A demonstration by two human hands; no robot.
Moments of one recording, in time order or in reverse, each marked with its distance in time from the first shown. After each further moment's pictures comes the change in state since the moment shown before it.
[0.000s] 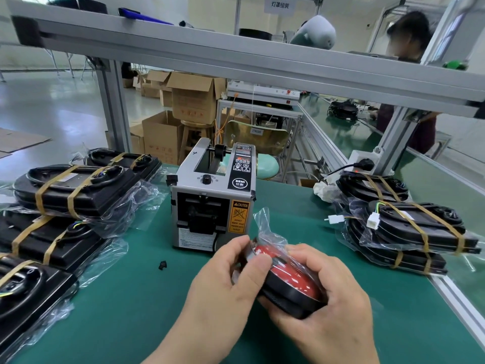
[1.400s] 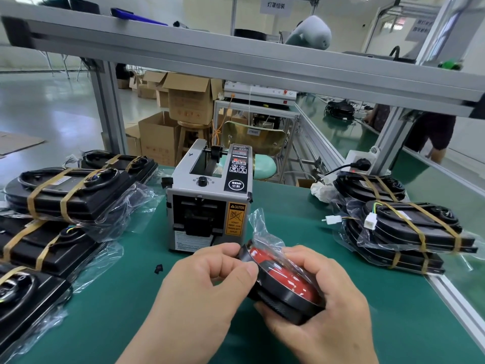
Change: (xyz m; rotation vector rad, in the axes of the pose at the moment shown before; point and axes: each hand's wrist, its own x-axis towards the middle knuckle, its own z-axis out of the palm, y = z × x) left_hand -0.010 0.024 -0.018 0.205 0.041 0.035; right_hand 0.004 -0.012 -0.002 0.057 0.008 0.012
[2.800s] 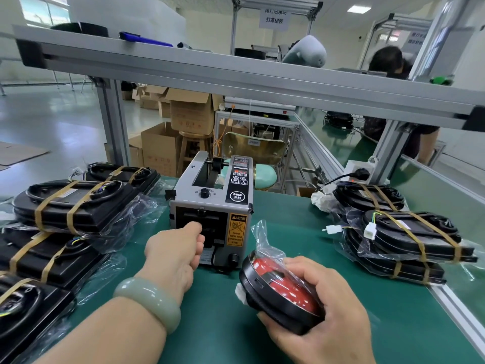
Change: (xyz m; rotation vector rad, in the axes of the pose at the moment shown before) left_hand 0.099 -0.024 -0.013 -0.422 0.491 -0.536; right_hand 0.001 0.009 -0.003 -0.045 -0.029 -0.053
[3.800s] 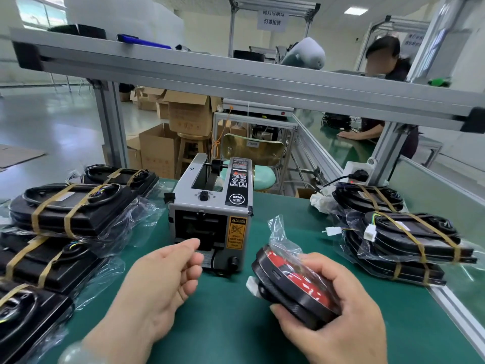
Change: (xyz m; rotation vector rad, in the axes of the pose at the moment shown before) left_hand -0.029 -0.012 -0.040 -0.027 -0.284 0.060; right_hand 0.001 0.002 -0.004 0.055 0.039 0.163
